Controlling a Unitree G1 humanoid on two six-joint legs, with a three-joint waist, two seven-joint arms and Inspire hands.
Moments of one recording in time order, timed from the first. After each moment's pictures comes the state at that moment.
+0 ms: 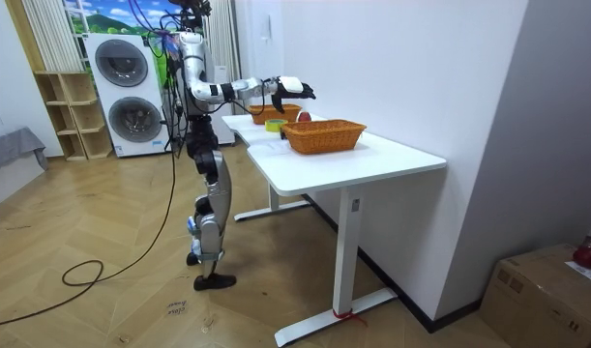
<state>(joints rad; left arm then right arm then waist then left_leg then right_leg) 0.22 0.26 0.02 1.08 -0.14 -0.06 -0.01 0.01 -0.43 -0.01 -0.20 -0.36 -0.02 0.25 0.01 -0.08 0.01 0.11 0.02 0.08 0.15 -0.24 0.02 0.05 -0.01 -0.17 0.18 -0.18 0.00</state>
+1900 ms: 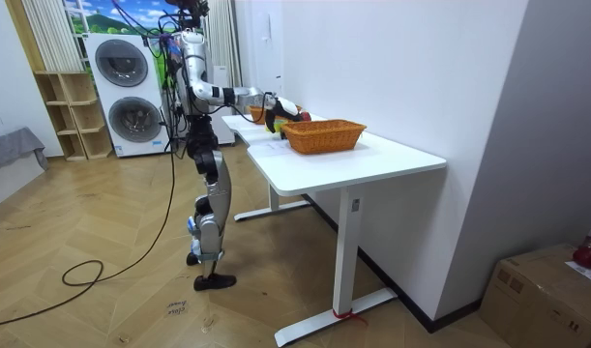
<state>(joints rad) 0.19 0.25 -0.01 1.08 -0.14 -0.05 0.01 0.06 -0.41 0.07 -0.08 -0.49 0.02 0.40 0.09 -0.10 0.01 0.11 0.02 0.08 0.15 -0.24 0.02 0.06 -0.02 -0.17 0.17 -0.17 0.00</state>
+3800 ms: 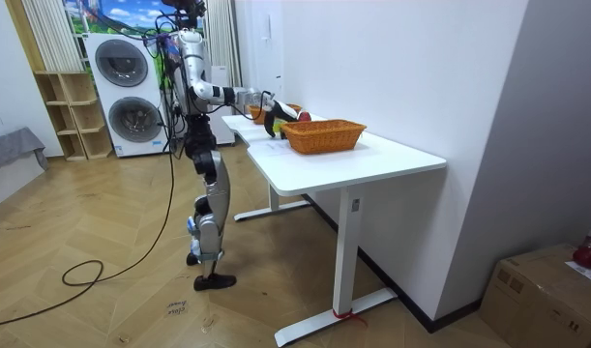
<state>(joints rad) 0.17 0.26 0.02 1.07 -0.12 0.00 0.00 0.03 -0.37 0.12 -0.06 -0.76 0.15 0.45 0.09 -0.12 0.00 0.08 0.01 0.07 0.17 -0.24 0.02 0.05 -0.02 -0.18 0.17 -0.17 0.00</state>
